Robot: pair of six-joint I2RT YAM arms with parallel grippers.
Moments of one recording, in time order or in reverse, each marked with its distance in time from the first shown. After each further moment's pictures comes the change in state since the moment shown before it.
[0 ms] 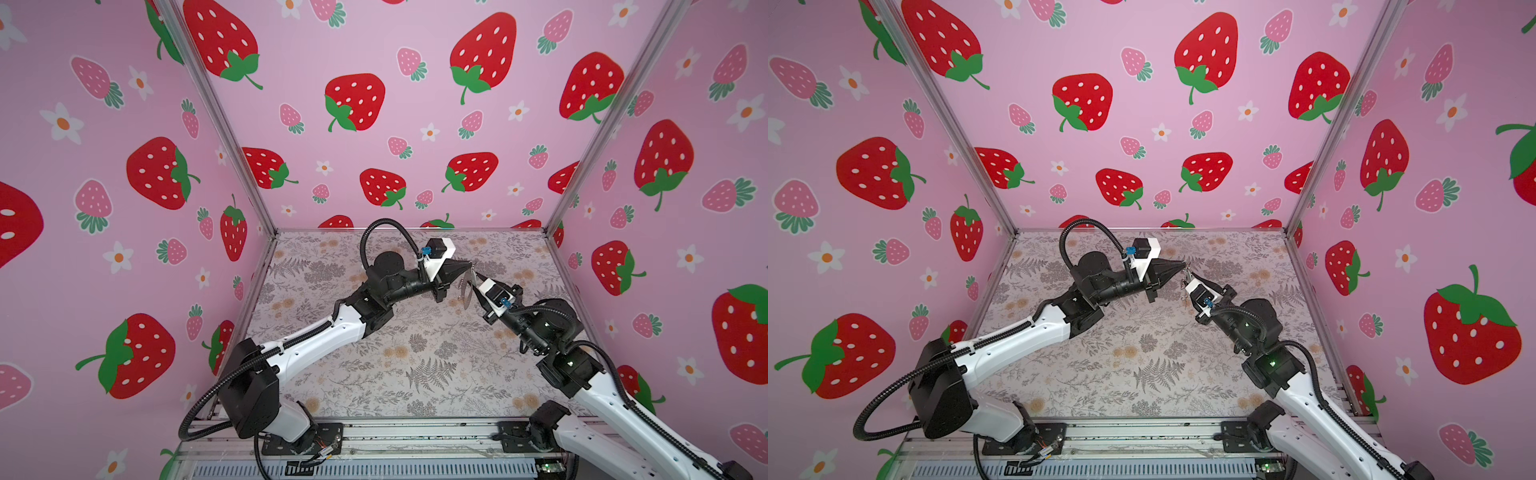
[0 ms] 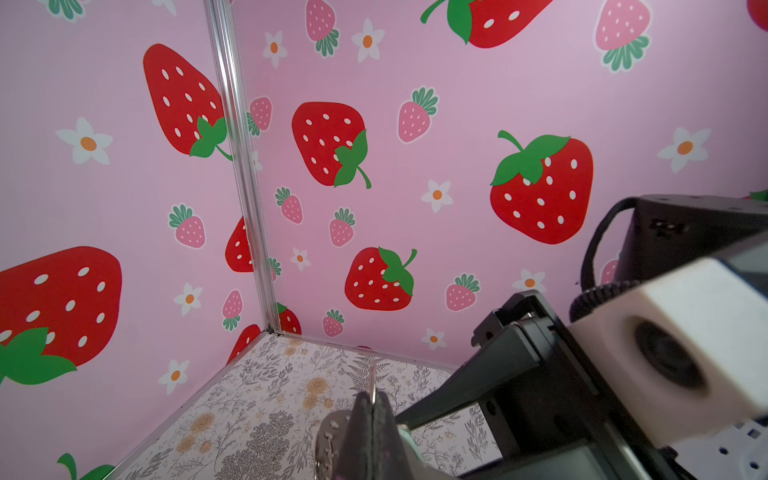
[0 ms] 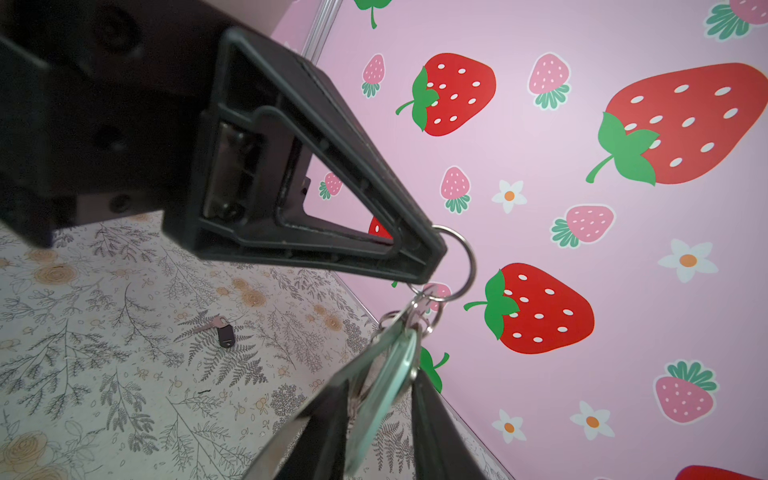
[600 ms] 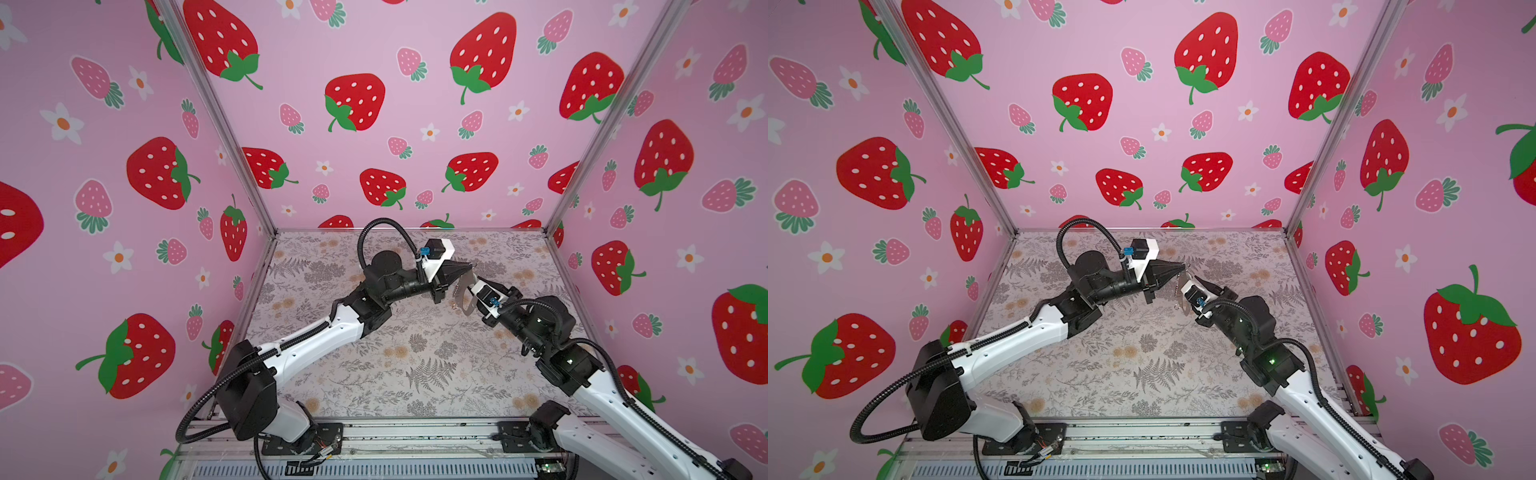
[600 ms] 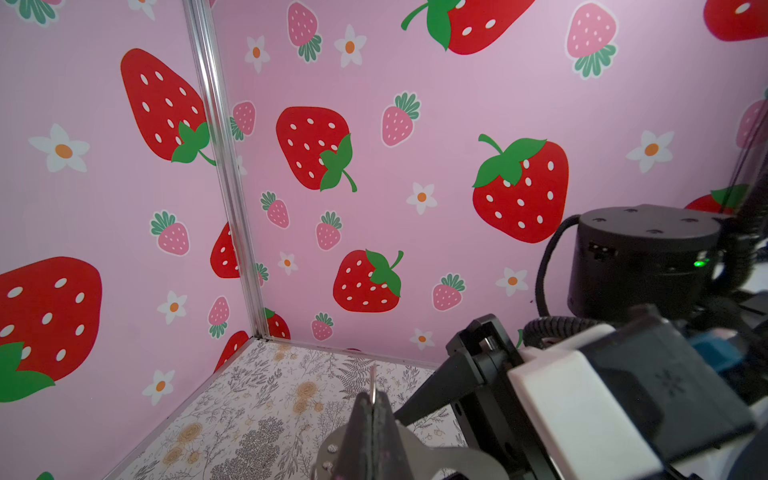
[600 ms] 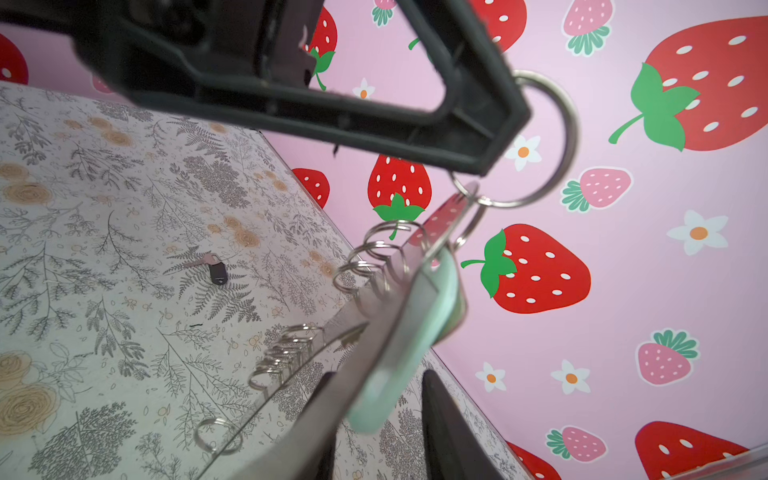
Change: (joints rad) left arm 0.014 -0.012 0.000 -0.005 0.054 0.000; right arm 0.000 0.017 0.024 -0.138 0.063 -0.093
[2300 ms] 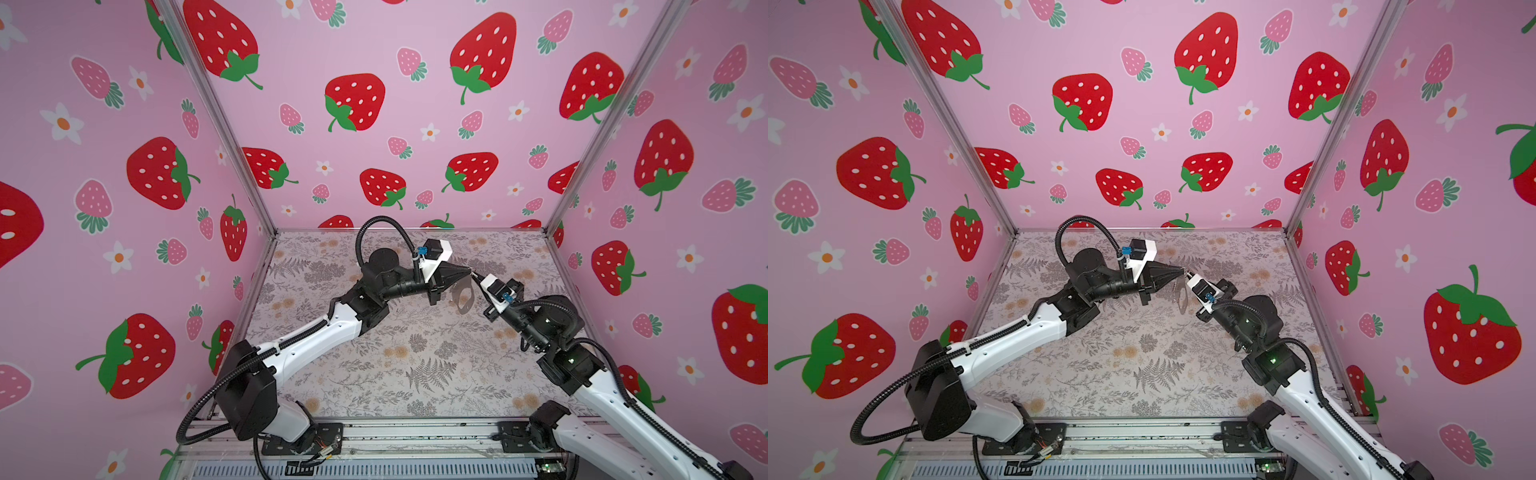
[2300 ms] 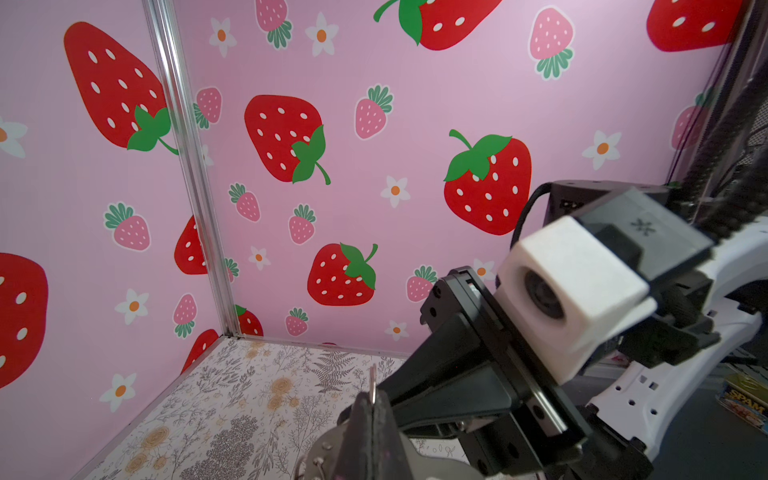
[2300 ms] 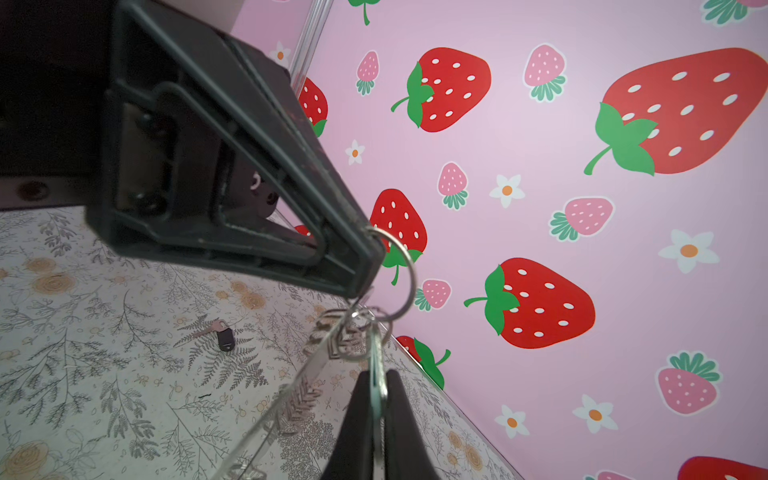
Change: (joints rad) left arm 0.021 -0.001 0.000 -0.032 0.109 -0.022; right arm -0.018 -0.004 0.006 0.125 -0.064 0.112
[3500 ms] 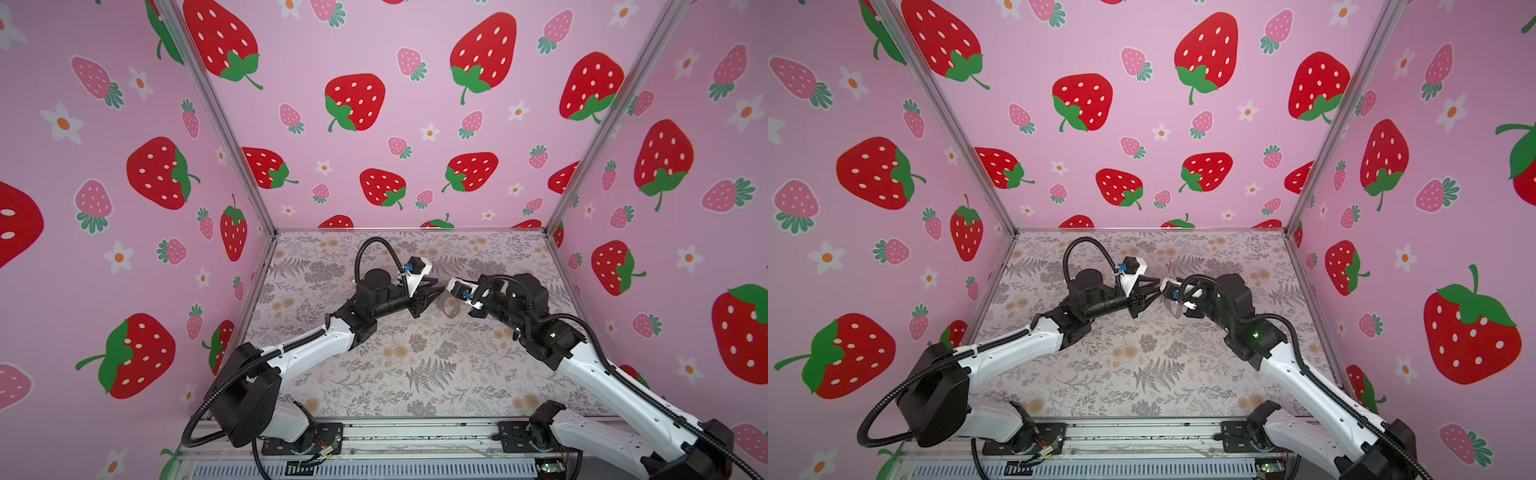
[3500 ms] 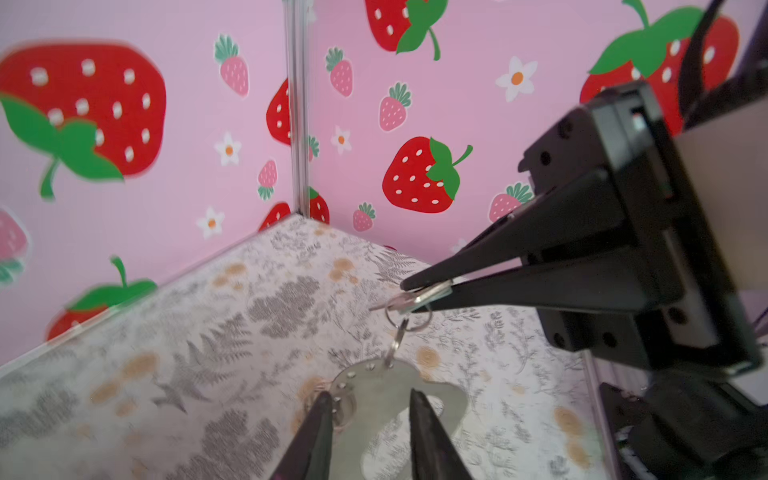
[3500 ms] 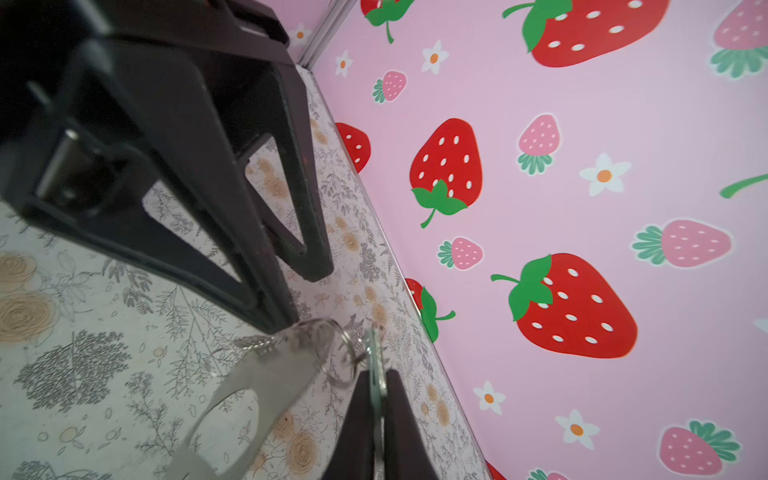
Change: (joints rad) left arm 0.087 -0.069 -0.336 0.020 -0.221 -0.024; right arm 0.063 0.258 0.167 -0.277 0.019 -0.319
